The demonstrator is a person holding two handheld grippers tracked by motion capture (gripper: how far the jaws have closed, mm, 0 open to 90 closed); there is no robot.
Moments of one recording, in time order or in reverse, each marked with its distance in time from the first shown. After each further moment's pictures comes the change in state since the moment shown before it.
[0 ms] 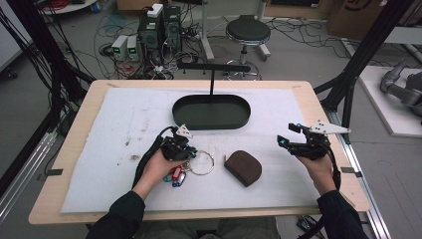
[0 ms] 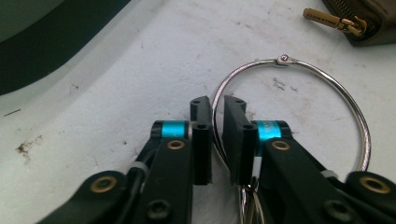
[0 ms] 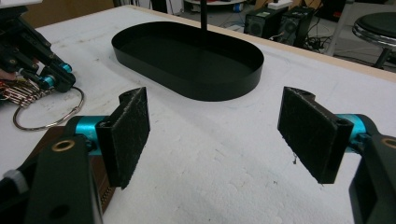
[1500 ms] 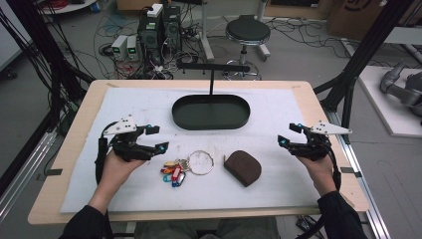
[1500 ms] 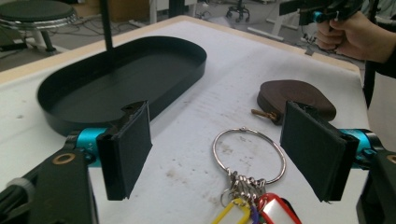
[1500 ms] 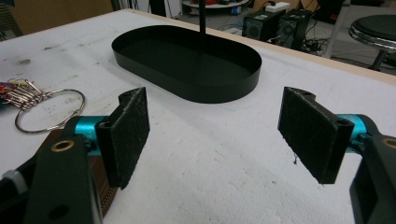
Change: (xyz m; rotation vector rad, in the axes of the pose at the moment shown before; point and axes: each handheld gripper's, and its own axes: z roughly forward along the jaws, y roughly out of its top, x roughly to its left) left arm 0.028 -0.043 -0.112 -0.489 -0.084 -0.017; right arm 0.001 0.001 -0.004 -0.012 -0.007 0.008
